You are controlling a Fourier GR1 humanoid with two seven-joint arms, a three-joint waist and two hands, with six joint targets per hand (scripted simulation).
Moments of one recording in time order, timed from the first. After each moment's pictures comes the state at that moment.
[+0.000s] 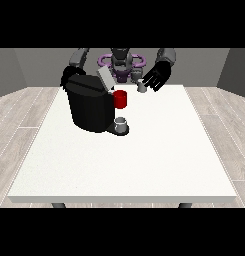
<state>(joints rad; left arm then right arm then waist) -0.94 0.42 0.08 -0.70 -0.61 -0.12 -0.19 -0.27 -0.03 -0.04 -1.29 -0.04 -0.11 -0.09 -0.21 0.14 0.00</state>
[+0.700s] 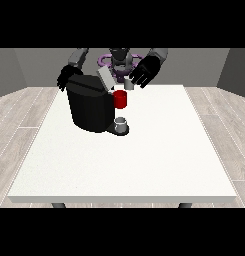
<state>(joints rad) -1.12 0.47 0.13 -0.67 -0.61 -0.15 -0.12 -0.30 -0.03 0.00 -1.36 -0.01 -0.14 -0.06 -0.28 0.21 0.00</state>
